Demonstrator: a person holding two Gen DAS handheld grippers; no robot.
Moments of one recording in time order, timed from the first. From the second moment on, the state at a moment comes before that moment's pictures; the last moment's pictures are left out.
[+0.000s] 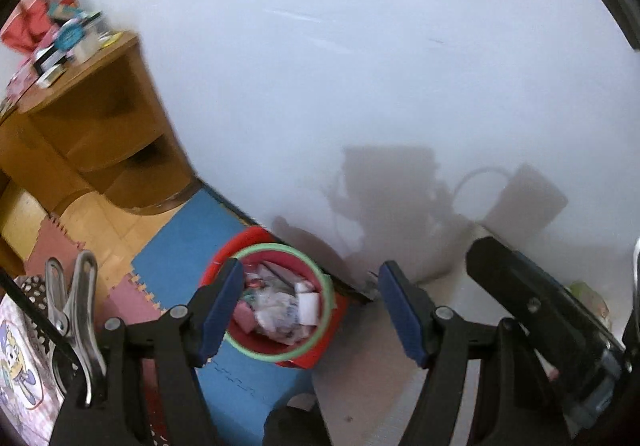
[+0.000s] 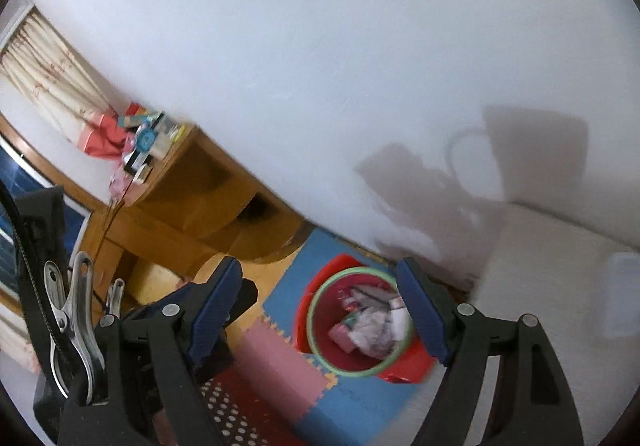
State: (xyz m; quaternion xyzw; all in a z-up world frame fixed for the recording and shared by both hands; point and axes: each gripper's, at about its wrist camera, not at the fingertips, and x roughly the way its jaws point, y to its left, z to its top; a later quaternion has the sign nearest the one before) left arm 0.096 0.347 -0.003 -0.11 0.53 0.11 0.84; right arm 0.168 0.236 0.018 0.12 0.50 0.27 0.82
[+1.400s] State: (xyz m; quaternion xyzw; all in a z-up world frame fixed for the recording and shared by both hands) left arm 0.155 0.077 -0.122 -0.01 0.61 -0.07 0.79; right arm 0.166 -0.077 -0.027 0.06 0.43 -0.06 0.90
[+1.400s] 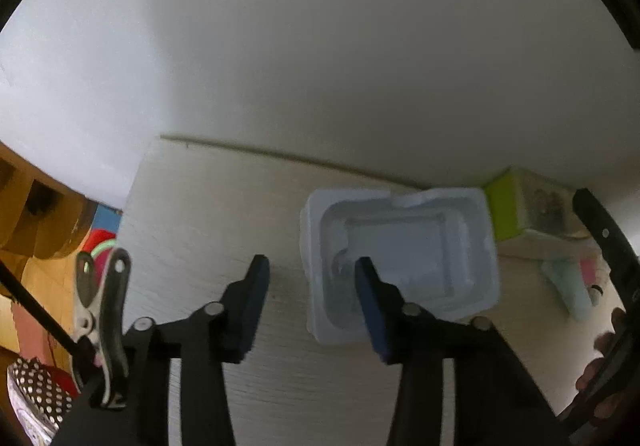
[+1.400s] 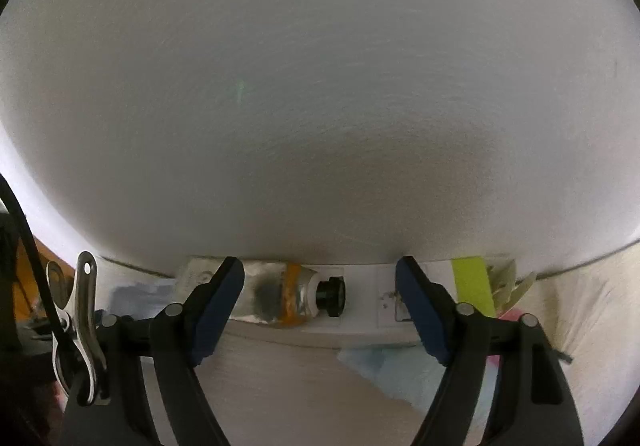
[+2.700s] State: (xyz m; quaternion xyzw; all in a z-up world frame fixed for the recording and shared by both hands) left arm 0.109 0.189 -0.017 -0.04 0.50 -0.05 0.86; right arm 0.062 -0.015 0.069 0.08 0.37 -0.02 0.93
